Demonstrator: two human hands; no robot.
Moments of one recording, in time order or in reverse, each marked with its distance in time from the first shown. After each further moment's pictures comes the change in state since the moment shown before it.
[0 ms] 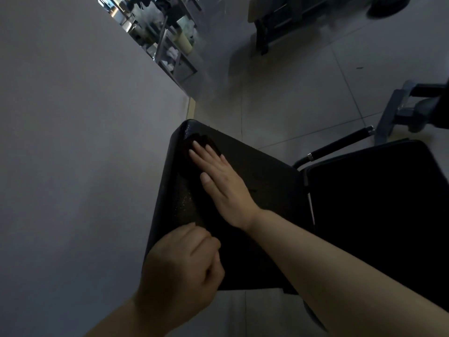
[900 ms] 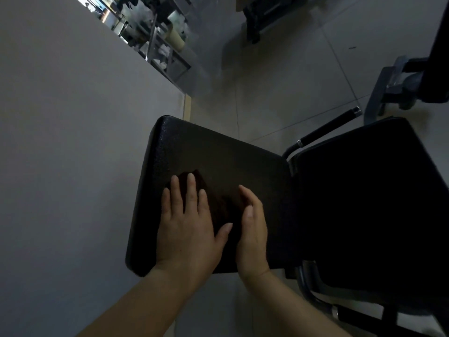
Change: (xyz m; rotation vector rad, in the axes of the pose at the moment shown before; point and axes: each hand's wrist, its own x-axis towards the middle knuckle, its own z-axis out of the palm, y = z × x) left_hand 0.045 0.047 0.023 0.565 -0.594 -0.408; right_hand -0.116 0.006 0.030 0.593 0.665 0.434
